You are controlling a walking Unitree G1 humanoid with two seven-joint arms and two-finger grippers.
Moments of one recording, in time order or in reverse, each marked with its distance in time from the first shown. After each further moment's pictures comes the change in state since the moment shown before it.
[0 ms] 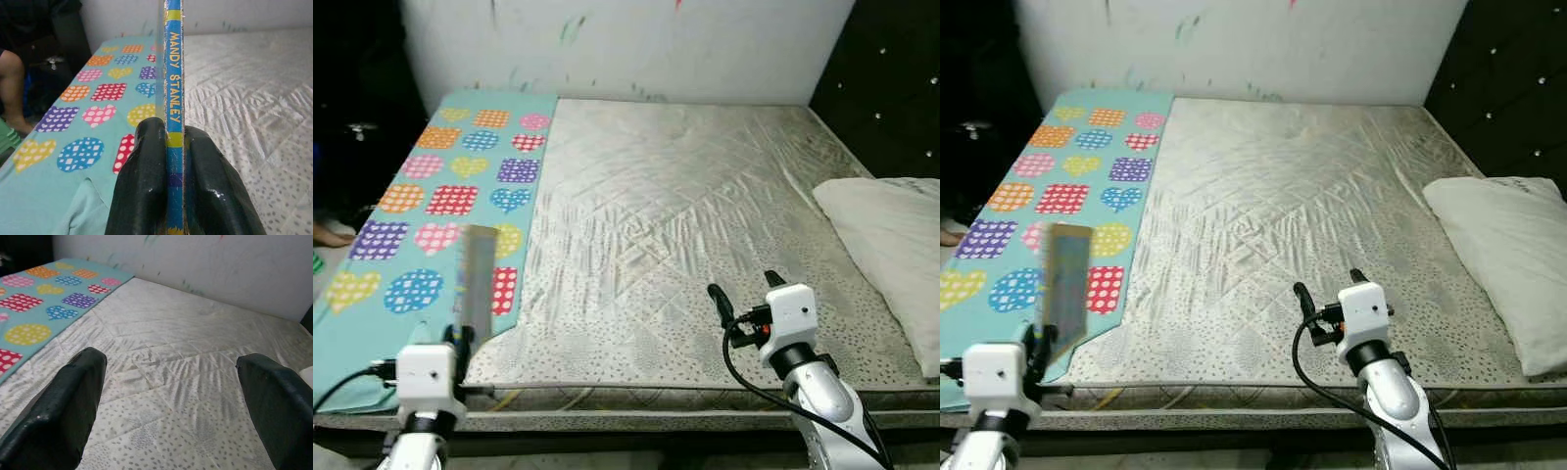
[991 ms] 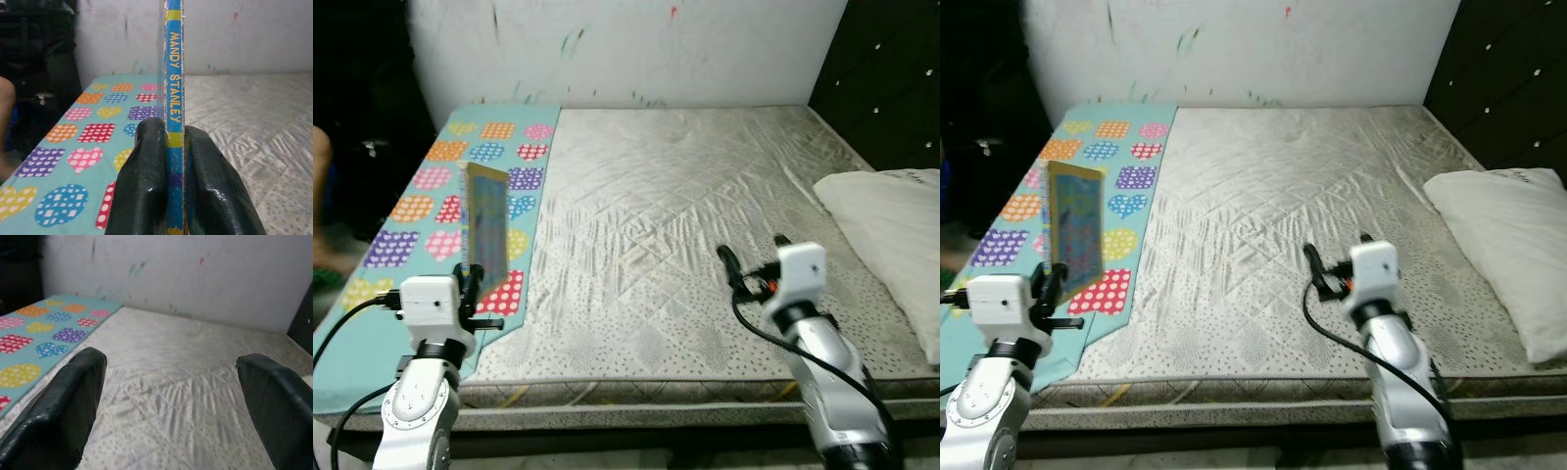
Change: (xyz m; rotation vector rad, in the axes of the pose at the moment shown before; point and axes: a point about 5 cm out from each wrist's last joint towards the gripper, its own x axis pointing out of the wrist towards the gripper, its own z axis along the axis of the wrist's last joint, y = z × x) left arm 0.053 -0.001 0.043 -0.070 -0.123 -0.026; right arm 0.042 -0.017 0.025 0.038 -0.094 -0.052
